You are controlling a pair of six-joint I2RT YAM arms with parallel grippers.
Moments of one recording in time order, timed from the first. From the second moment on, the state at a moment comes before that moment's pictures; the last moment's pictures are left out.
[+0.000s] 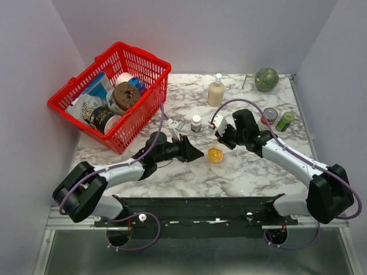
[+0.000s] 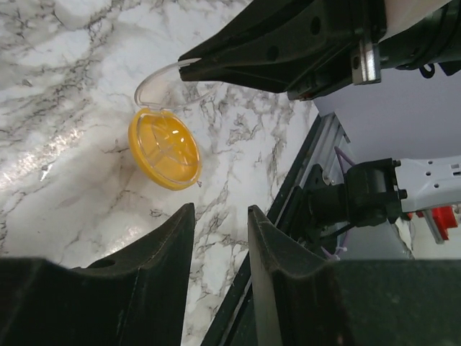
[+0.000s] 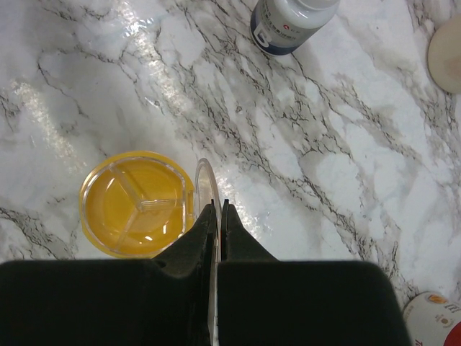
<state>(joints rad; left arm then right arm) -0.72 1.31 0.51 0.60 0.42 -0.73 0.52 1.32 0.86 -0.30 -0.27 -0.57</state>
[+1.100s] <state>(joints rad) -0.77 1.79 0.65 0.74 0.43 -0.88 0.55 1.37 0.85 -0.26 -0.24 -0.57</state>
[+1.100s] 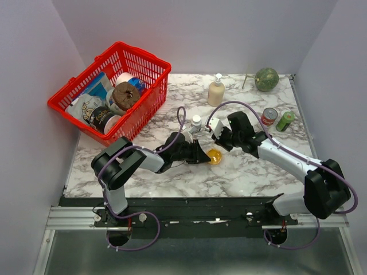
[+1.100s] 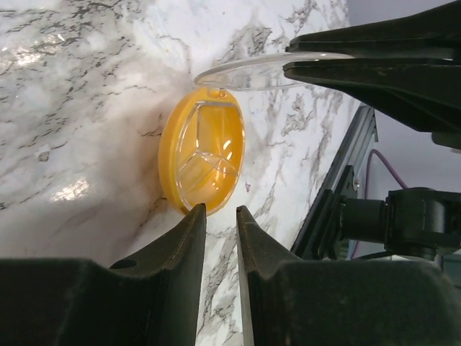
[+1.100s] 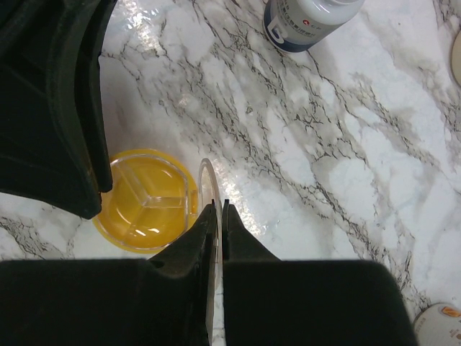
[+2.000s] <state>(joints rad) -0.77 1.62 0.57 0.63 0.35 -0.82 0.56 1.38 0.85 -0.26 -0.23 -0.56</state>
